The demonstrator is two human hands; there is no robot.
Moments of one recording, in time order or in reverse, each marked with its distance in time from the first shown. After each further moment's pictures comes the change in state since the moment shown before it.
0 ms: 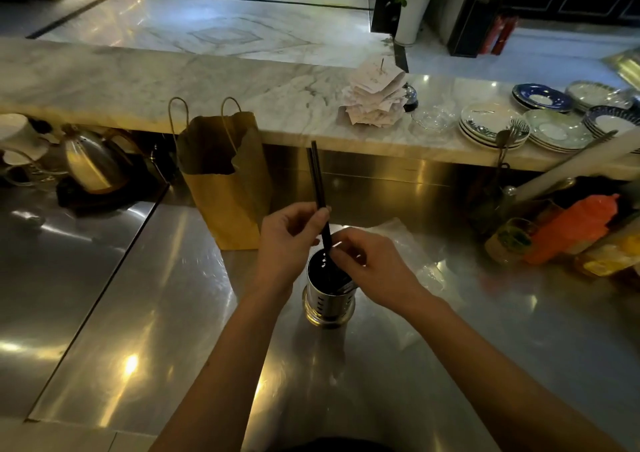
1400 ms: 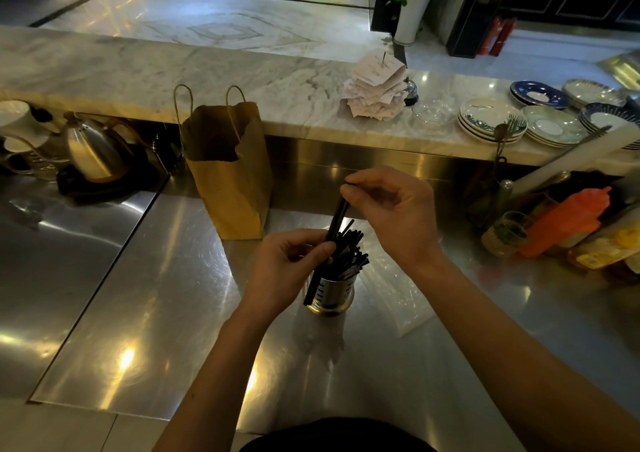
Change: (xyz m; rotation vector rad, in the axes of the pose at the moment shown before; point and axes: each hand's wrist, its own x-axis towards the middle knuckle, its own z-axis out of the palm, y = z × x) left_hand -0.044 -0.015 -0.023 0.114 -0.178 0.157; right_hand 0.002 -0.047 -0.023 0.224 0.412 -0.276
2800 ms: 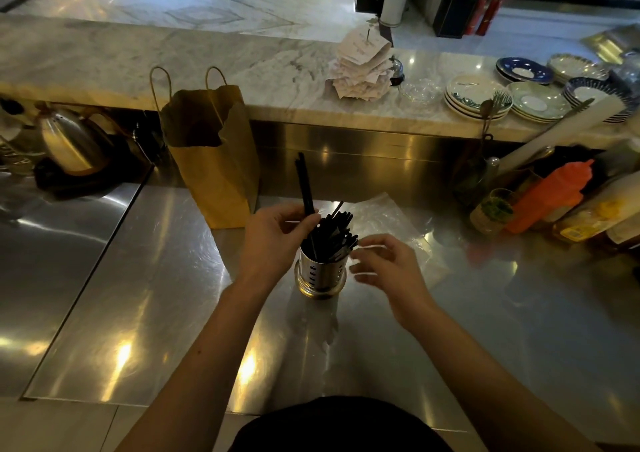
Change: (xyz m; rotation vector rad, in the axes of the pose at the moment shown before) left_hand 0.019 -0.018 0.007 0.147 0.093 -0.066; right_hand -0.086 0.042 -0.006 0.260 0.078 0.860
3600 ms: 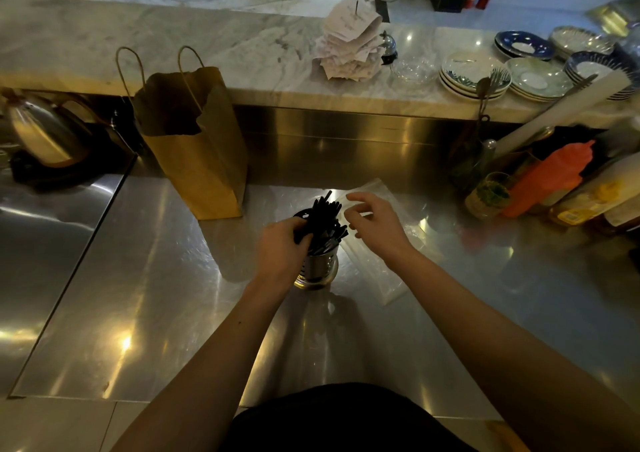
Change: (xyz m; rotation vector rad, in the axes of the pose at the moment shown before) left_hand 0.011 -0.061 0.054 0.479 -0.006 -0.022; right_hand 0.086 0.010 -0.012 -0.447 -0.016 -0.205
